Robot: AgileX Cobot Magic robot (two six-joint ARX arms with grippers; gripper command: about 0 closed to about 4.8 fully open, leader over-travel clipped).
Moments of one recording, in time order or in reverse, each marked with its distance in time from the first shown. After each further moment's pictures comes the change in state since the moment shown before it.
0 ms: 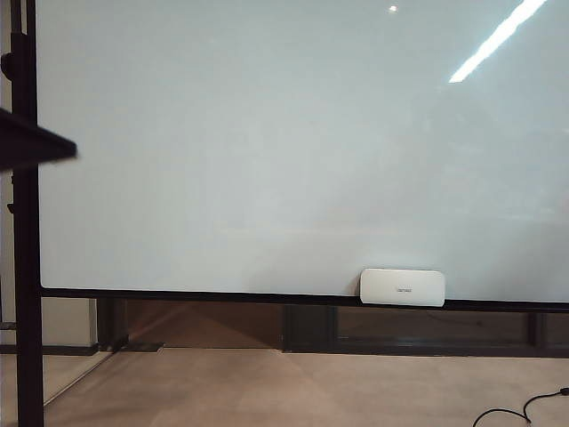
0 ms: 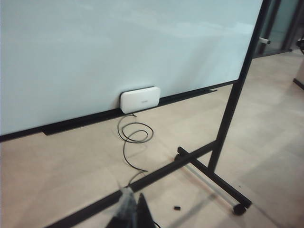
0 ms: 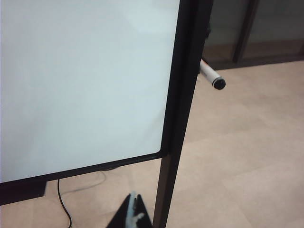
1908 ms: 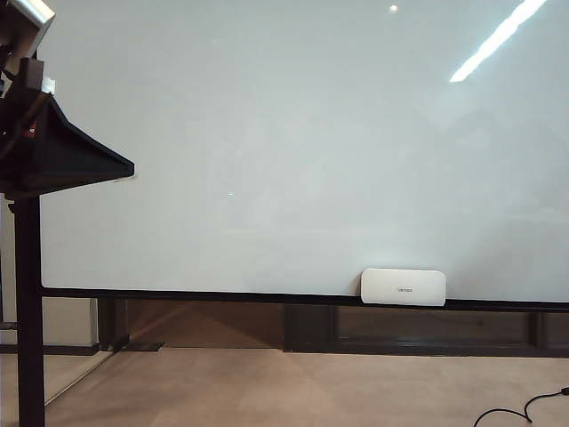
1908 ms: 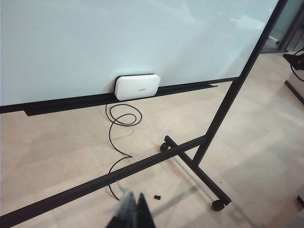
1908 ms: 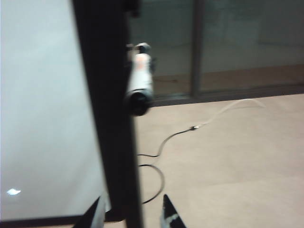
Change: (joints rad) left arm -0.082 0.393 0.148 0.161 -0.072 -0.111; right arm -0.180 0.829 0.994 -0.042 -0.468 0.140
